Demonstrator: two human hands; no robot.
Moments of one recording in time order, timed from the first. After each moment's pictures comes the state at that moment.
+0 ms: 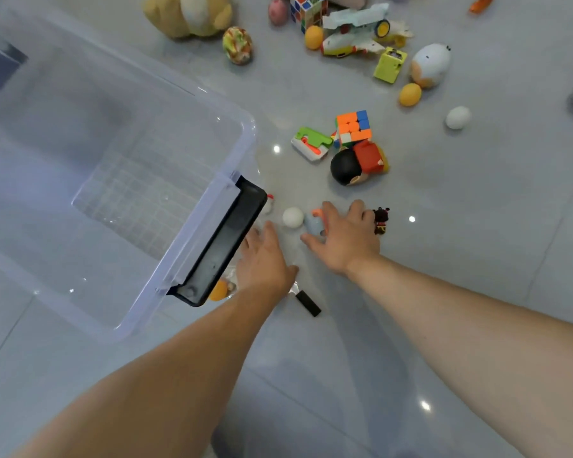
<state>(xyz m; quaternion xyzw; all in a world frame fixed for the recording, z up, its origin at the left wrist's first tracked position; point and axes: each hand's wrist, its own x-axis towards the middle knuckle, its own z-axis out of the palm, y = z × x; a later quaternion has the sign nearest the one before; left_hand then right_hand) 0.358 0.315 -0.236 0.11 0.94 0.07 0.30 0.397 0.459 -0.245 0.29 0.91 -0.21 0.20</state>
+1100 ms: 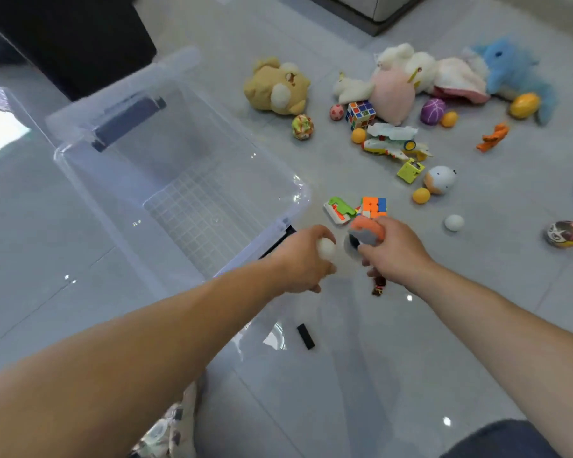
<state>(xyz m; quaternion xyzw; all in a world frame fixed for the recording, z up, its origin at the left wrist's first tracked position) 0.321 0.337 -0.063 0.07 0.82 0.38 0.42 0.368 0.513 -0.086 0.26 0.85 -0.44 0.15</state>
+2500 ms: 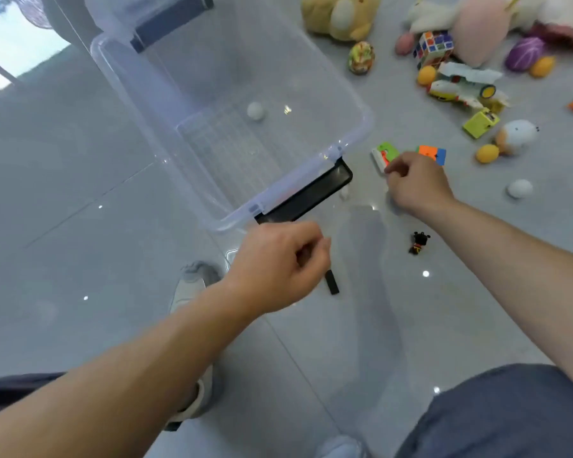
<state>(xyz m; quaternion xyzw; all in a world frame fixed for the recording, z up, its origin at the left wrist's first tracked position) 0.414 0.237 -0.063 0.22 0.90 0.38 0.05 0.328 0.489 -0.145 0.20 0.92 -0.32 0.09</state>
